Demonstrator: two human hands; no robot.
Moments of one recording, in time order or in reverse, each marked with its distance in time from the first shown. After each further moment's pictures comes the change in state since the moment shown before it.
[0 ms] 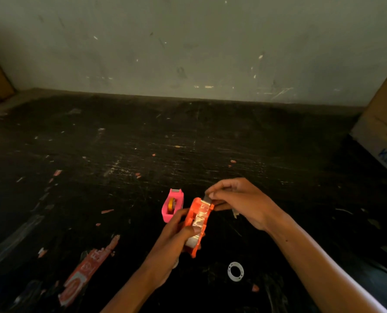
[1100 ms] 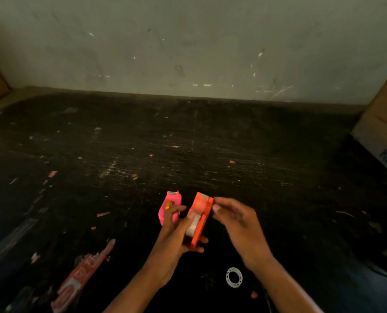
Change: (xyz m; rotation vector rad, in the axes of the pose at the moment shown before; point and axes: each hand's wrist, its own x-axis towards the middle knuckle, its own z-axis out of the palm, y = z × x) left_hand 0.026 -0.009 0.005 -0.231 0.082 0.075; right_hand 0.000 0.060 0.026 0.274 0.349 -0.222
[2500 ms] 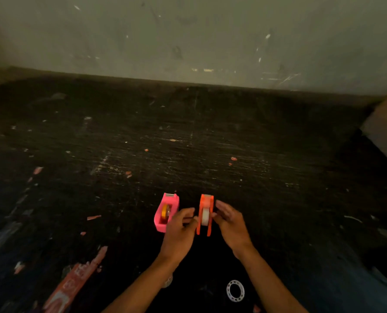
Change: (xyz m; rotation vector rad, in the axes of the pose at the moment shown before) left_hand 0.091 -0.042 -0.008 0.569 0.171 0.053; right_hand 0.088 0.087 0.001 -0.148 0.052 0.116
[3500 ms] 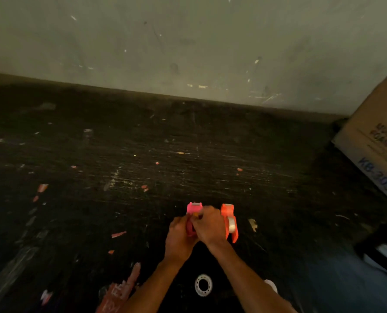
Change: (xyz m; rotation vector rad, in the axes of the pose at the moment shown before) left_hand 0.037 -0.048 -0.083 0.267 -0.037 0.205; right_hand 0.004 -0.041 0.137 -0.818 0.230 0.002
